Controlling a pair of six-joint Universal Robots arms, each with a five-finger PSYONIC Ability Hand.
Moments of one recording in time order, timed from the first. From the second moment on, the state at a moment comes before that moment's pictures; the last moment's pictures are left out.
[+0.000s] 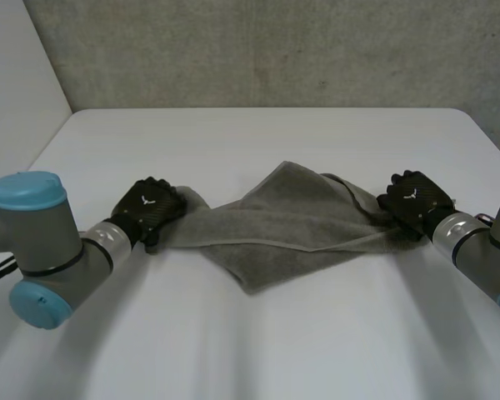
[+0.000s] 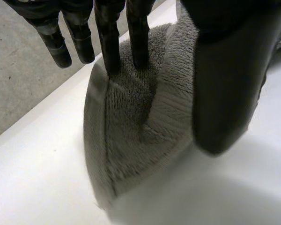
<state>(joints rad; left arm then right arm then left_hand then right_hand) 4.44 -2.19 -1.56 3.42 -1.25 3.62 1.69 -1.00 1.54 -0.16 1.21 2.32 0.46 0.47 0.23 0.24 0.31 1.01 1.00 0.23 0.25 0.83</state>
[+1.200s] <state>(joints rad) 4.34 -2.32 -1.37 3.36 -1.25 3.47 1.65 -1.04 1.53 -0.13 1.21 2.52 0.51 0.50 0.23 0.24 0.32 0.98 0.98 0.23 0.25 0.80</state>
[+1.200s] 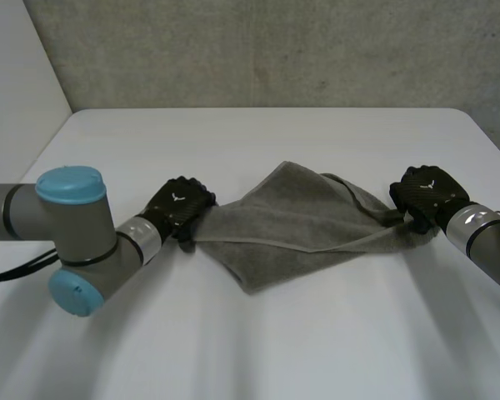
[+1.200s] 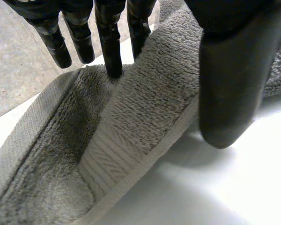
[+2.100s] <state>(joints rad) 4.36 -2.12 -1.42 3.27 -1.28 3.36 1.60 -1.24 1.85 -0.01 1.02 2.24 1.06 1.08 0.23 0.24 0.89 0.35 0.34 0.23 0.25 0.18</state>
